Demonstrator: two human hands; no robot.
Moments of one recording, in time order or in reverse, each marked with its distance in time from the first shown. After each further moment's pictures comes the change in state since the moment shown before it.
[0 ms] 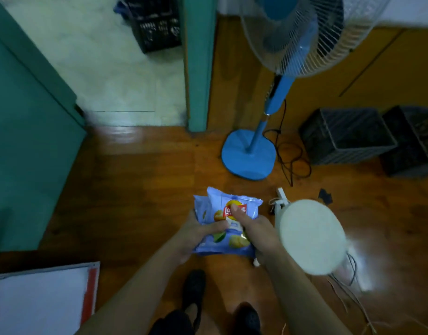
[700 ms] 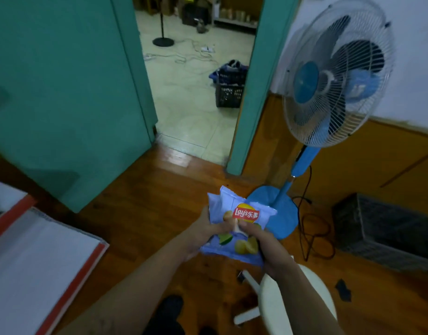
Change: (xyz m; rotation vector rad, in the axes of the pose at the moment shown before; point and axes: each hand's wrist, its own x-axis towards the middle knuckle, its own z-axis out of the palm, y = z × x) left_hand -0.075 0.023 0.122 -0.104 0.145 0.374; right_hand -0.061 -0.060 -0.102 0.062 -0.716 -0.153
